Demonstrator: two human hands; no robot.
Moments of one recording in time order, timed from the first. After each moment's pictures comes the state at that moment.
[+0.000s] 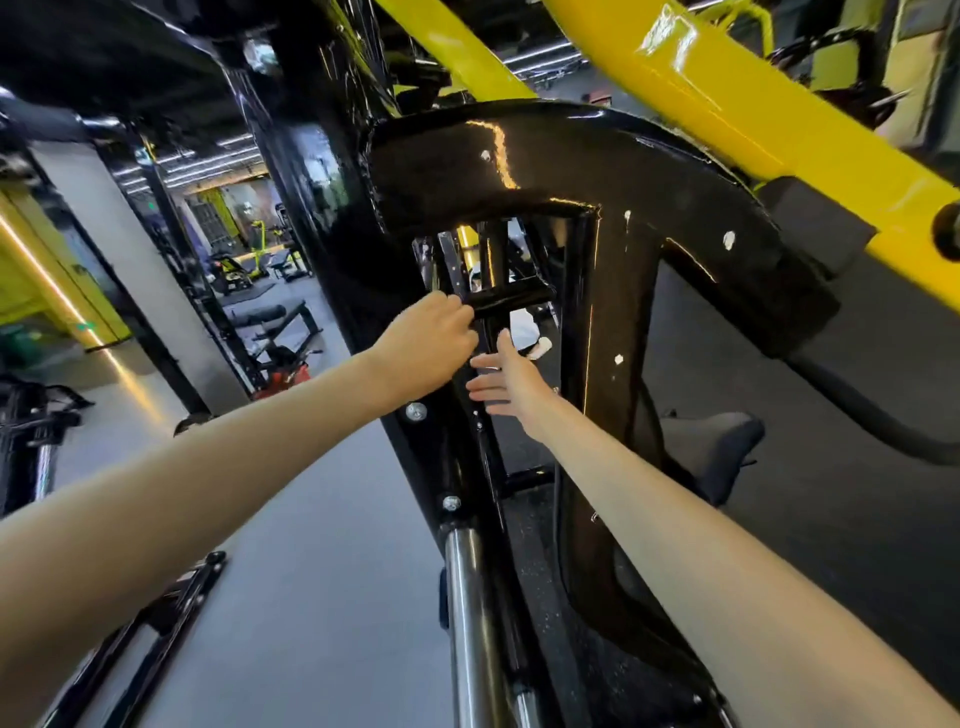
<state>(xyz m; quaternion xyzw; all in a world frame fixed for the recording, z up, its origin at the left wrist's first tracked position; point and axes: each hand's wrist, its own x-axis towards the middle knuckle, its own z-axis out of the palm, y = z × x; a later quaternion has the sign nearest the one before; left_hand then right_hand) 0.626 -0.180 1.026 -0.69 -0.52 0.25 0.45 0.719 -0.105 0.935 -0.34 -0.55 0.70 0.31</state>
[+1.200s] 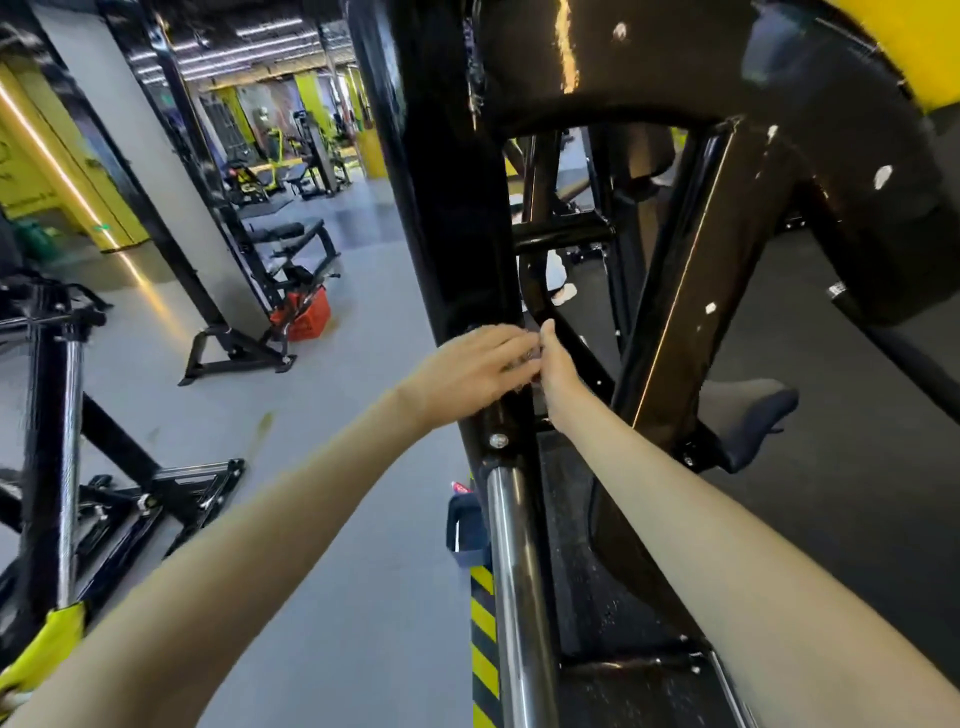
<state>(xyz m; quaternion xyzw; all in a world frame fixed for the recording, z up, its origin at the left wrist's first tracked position) 0.570 -0.213 0.923 -0.84 -0.42 -0.07 0.34 0.672 -0.122 0.873 -0.34 -0.49 0.74 0.33</state>
